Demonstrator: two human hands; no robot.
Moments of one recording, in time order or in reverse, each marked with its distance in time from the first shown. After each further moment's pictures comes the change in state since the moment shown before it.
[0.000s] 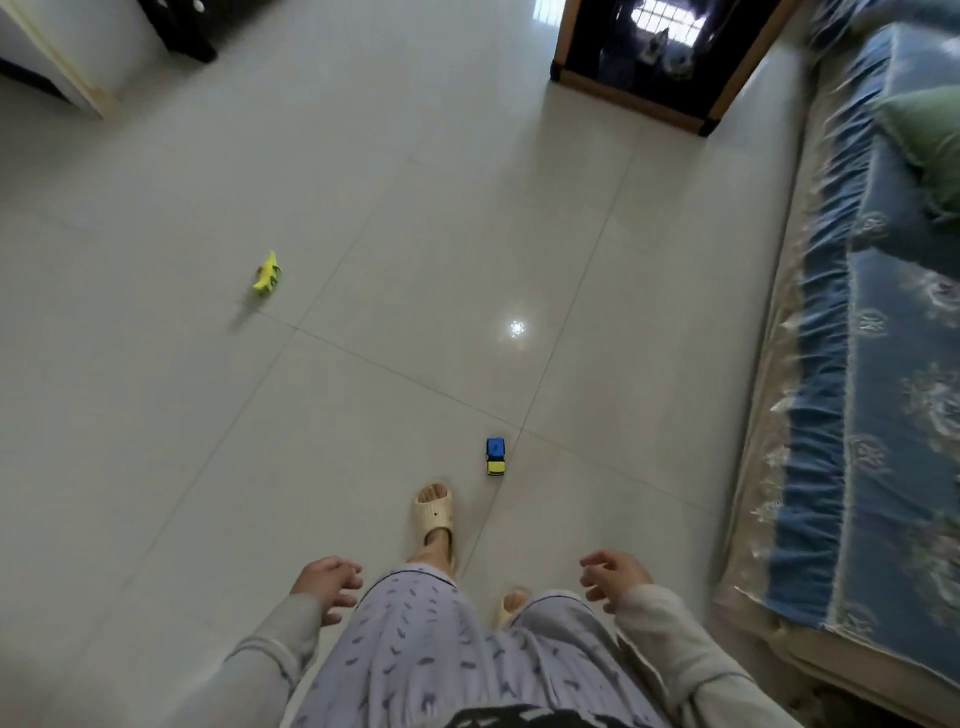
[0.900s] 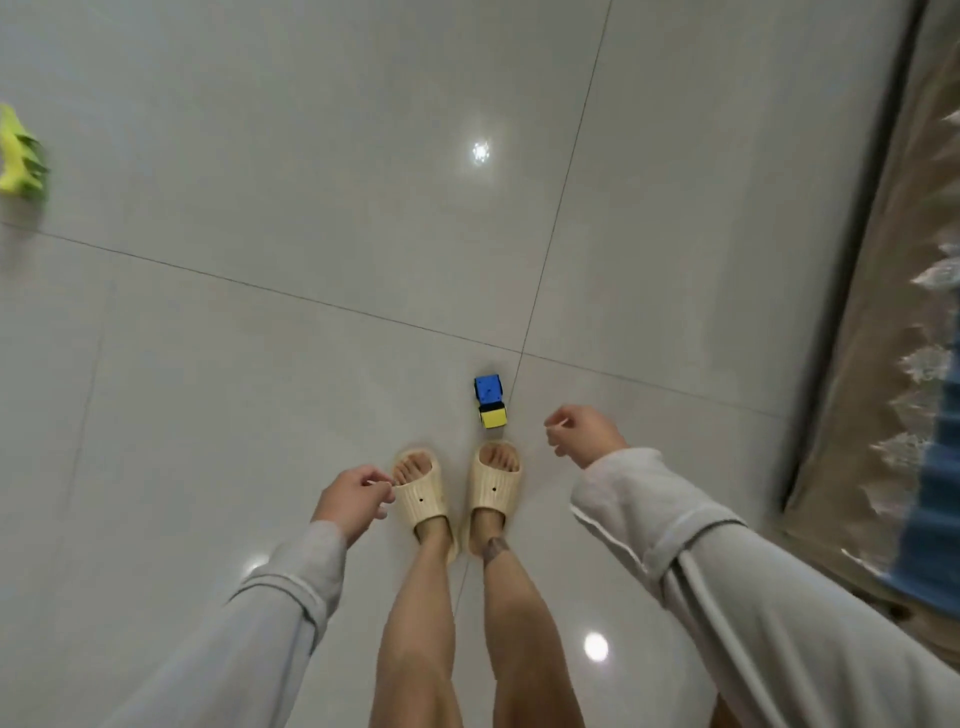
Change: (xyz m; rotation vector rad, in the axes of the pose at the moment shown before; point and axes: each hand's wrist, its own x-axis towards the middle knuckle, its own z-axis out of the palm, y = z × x) left_hand 0.313 0.165 0.118 0.407 -0.131 0.023; right_hand 0.349 -0.143 0.037 -0.134 -0.038 0.016
